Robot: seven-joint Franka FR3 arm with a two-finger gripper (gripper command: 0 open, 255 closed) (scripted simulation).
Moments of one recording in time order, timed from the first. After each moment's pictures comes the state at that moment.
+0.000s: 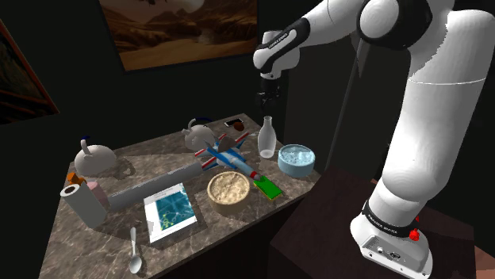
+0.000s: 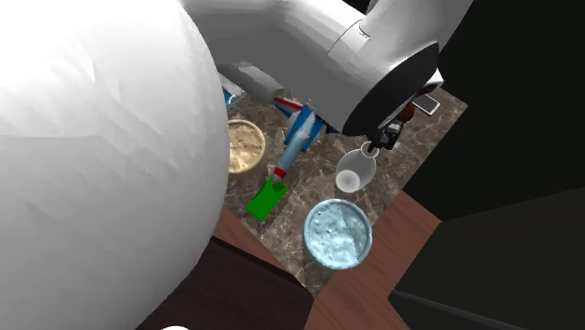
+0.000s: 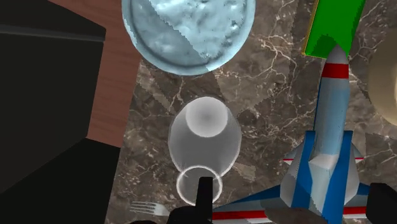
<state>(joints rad) -0.12 0.20 -0.19 -1.96 0.07 2.18 -0.29</state>
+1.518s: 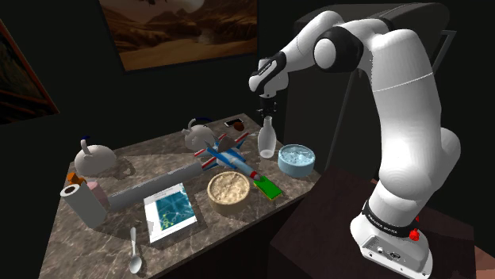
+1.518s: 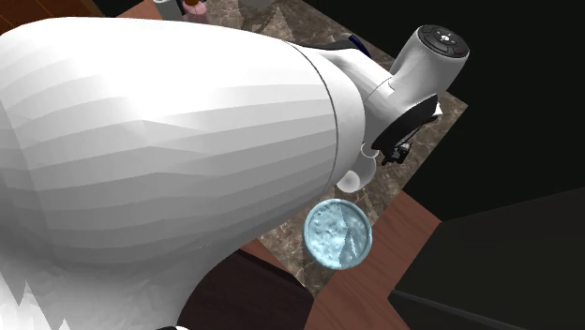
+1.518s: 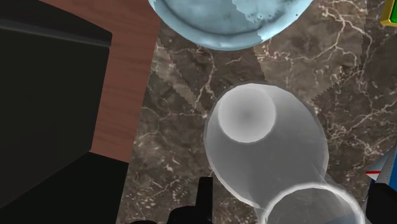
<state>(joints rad) -0.19 0.57 -0.20 -1.72 0.12 2.24 -0.35</state>
